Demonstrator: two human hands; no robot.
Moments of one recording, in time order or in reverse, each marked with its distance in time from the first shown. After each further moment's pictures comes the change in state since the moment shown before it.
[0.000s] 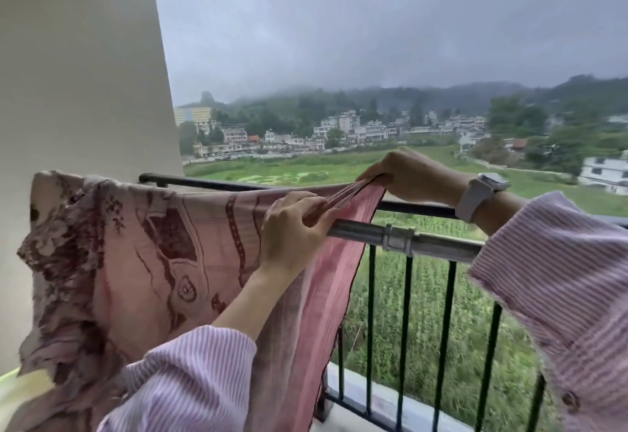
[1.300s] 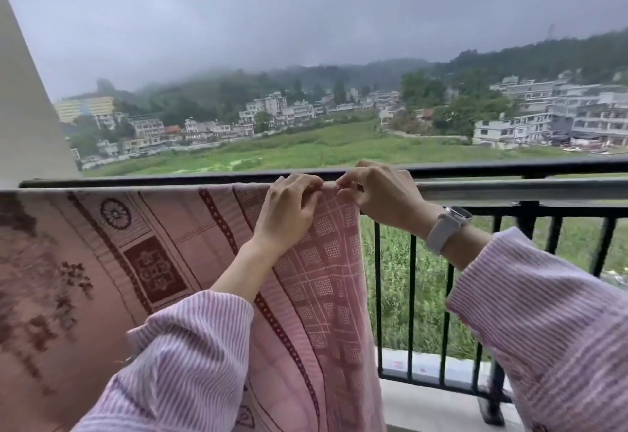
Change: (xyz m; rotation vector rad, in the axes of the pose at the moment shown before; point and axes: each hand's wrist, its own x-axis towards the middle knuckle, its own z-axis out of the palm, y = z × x) left_hand -0.066 0.181 0.065 -0.058 -0.305 0.180; right_hand -0.232 0.016 -0.051 -0.097 0.187 0.366
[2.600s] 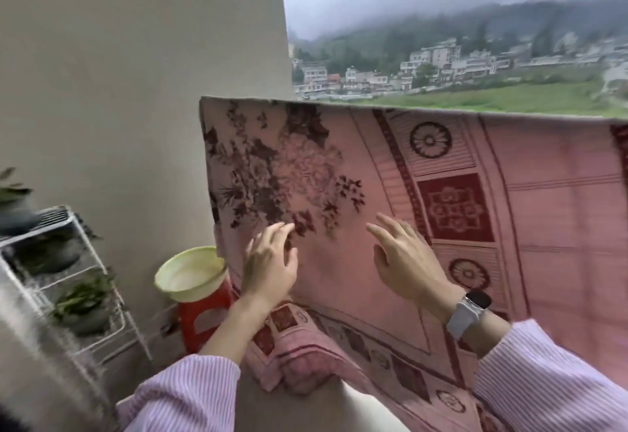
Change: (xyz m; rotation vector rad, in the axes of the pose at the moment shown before) left_hand -0.284 -0.311 -0.245 0.489 0.159 -0.579; right_hand 0.018 -0.356 0.268 0.321 -0.186 -0.269
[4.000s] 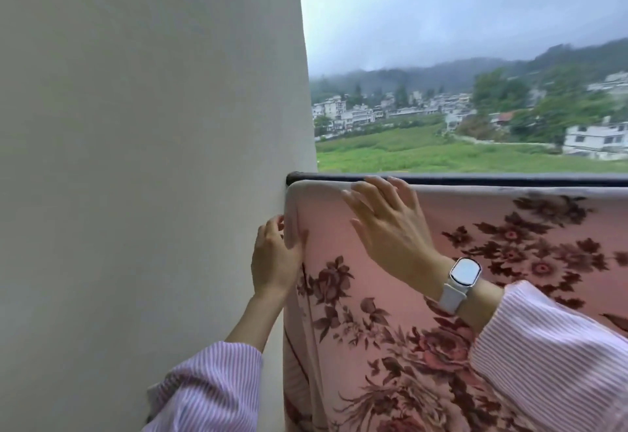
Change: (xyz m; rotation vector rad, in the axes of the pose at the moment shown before) left_hand 0.692 -0.653 0.115 -0.472 0.015 -0.008; right_hand 0.802 -0.225 0.438 -0.570 0.534 -0.132
